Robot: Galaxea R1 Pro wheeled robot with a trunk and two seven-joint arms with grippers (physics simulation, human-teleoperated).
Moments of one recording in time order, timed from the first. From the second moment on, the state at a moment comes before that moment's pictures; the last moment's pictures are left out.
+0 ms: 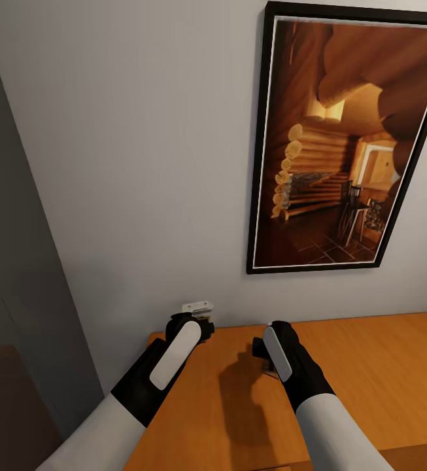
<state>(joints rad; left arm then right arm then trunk) -0.68 -0.17 -0.53 -1.18 0.96 0.72 1.04 -0.67 0.17 0.02 -0.91 -0.38 0.93 -0.54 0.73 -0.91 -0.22</state>
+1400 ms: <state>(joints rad) -0.68 -0.17 -0.53 -1.18 0.95 0.73 1.04 -0.67 0.17 0.03 -0.90 -0.26 0.92 -0.54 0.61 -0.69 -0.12</state>
